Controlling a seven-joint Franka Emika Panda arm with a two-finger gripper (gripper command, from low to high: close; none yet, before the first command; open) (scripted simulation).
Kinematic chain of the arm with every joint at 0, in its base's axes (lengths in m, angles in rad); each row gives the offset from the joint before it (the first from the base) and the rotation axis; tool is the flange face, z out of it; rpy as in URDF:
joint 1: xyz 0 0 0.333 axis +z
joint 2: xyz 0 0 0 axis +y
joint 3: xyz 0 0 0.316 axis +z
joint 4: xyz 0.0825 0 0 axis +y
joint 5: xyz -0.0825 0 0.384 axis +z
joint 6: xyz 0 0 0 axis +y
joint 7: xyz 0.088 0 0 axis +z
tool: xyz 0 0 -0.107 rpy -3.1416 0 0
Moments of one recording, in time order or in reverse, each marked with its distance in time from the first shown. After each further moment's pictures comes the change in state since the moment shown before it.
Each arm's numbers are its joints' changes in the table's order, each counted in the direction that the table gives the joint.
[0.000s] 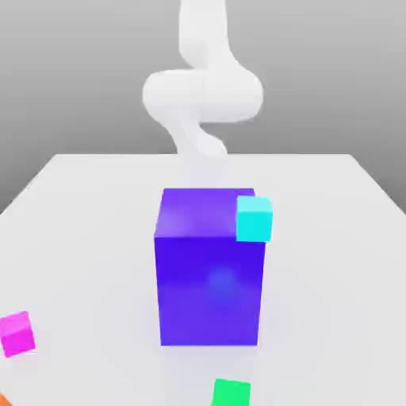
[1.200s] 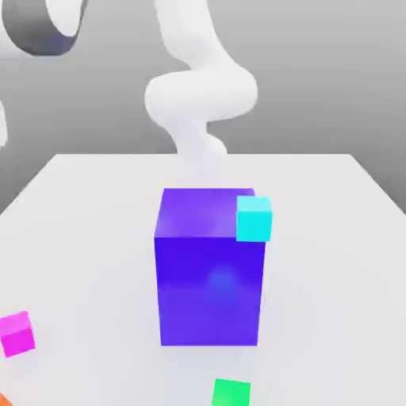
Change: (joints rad) arm 0.645 0.347 -1.317 0.086 -0.410 -0.174 1.808
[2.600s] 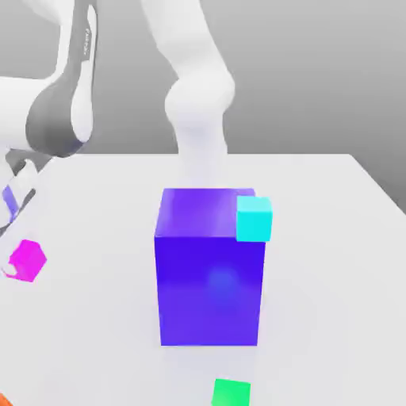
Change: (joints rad) arm 0.637 0.173 -0.527 -0.062 -0.036 0.402 -0.496
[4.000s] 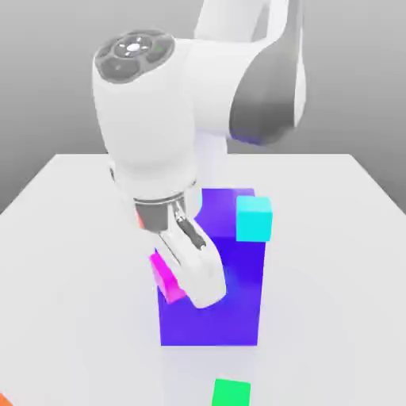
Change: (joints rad) arm 0.068 0.678 0.458 -0.025 0.955 -0.005 -2.211
